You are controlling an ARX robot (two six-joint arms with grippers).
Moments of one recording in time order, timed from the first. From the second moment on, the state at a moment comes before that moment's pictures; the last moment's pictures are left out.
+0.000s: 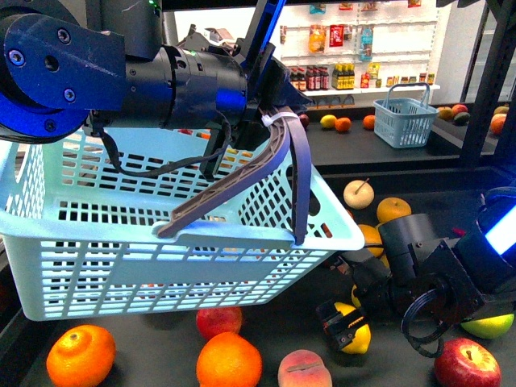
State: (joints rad) left arm -0.39 1.95 1.31 0.46 0.54 -1.02; right arm 0.14 2.60 1.48 0.34 -0.20 -0.31
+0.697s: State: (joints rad) left arm -0.40 1.95 1.31 0.46 0.53 -1.02; right arm 0.12 2.77 1.63 0.30 -0.17 -0.35
